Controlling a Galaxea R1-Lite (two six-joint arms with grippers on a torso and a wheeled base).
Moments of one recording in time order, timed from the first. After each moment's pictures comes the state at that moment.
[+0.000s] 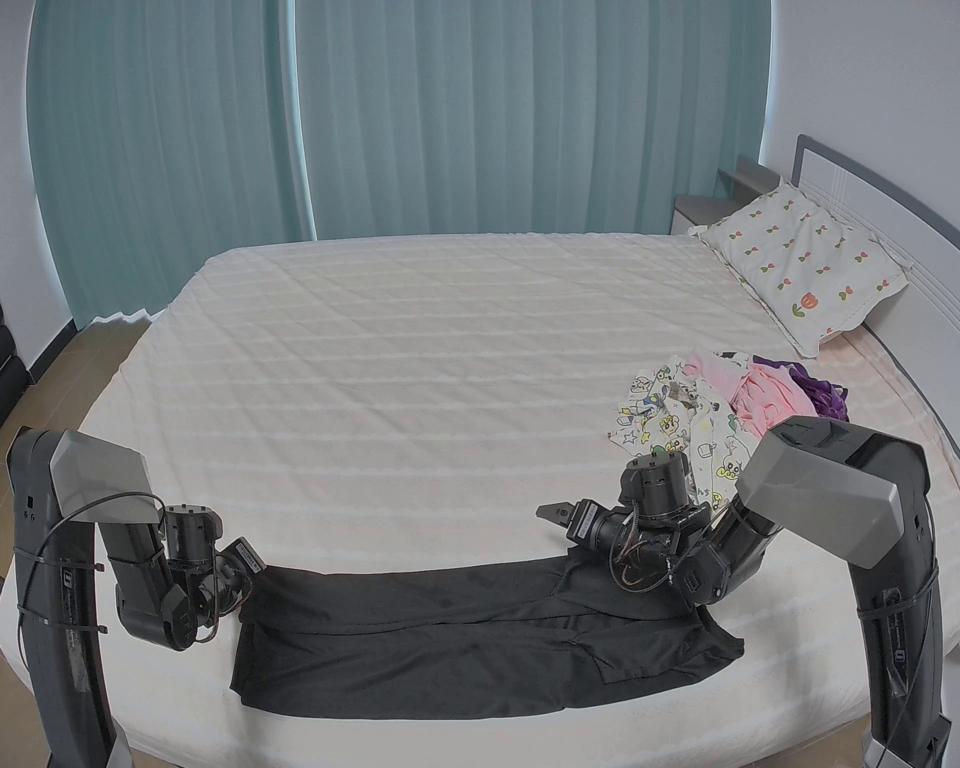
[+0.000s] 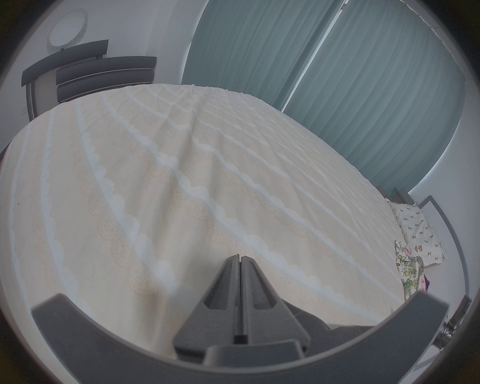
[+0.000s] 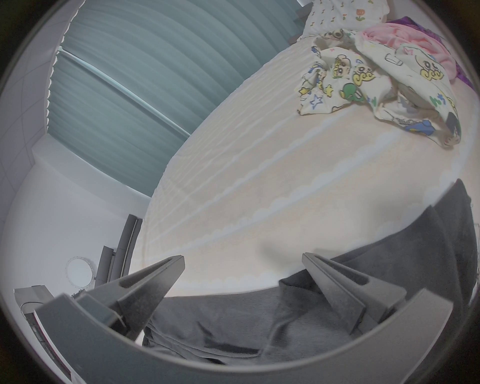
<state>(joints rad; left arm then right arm) 0.03 2.44 -0.54 -1.28 0.11 -0.65 0.45 2.49 -1.09 -0.87 0.09 0.79</state>
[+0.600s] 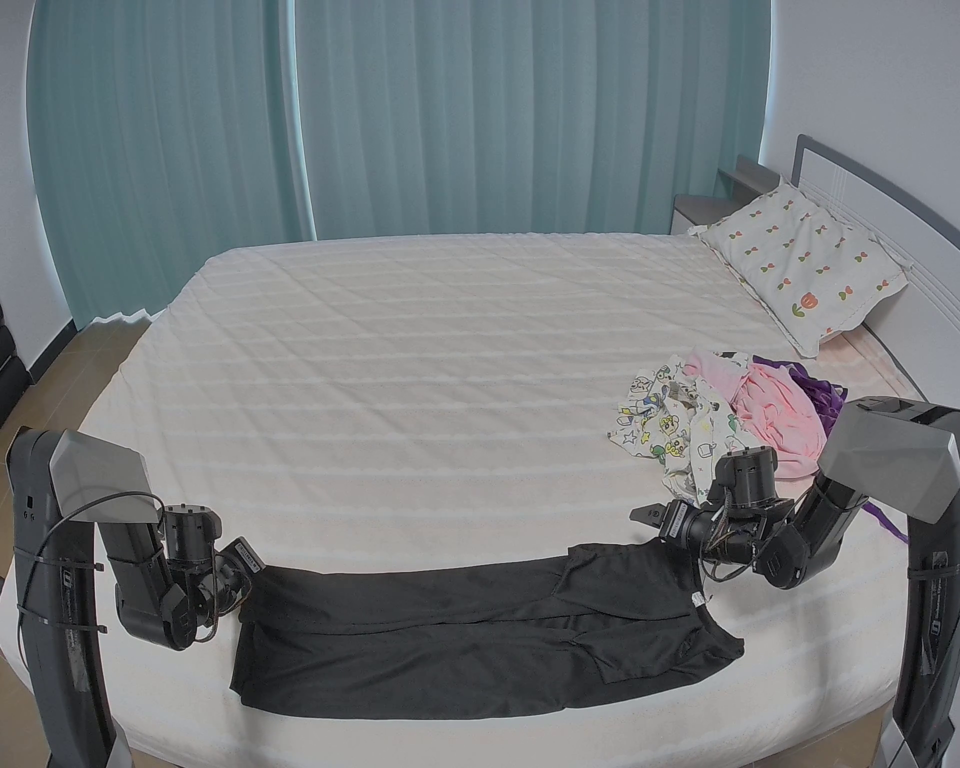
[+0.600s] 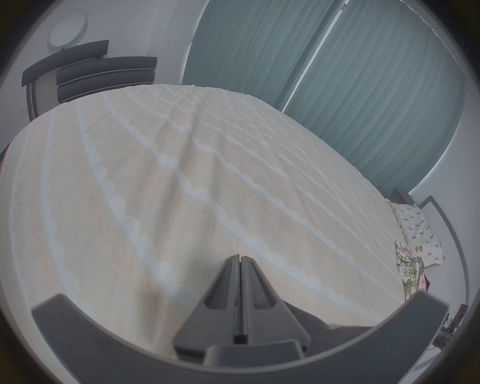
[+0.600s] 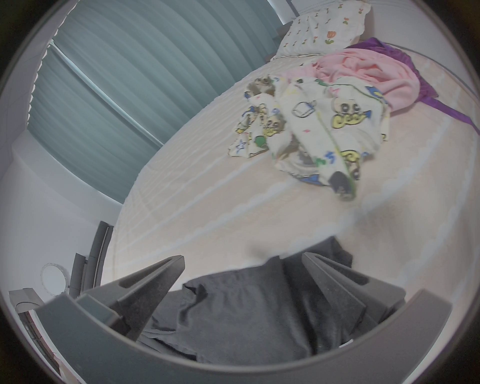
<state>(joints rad) 0.03 2.44 -0.54 -1.28 0.11 -0.65 0.24 2.36 -0.85 -0.87 0.10 0.63</state>
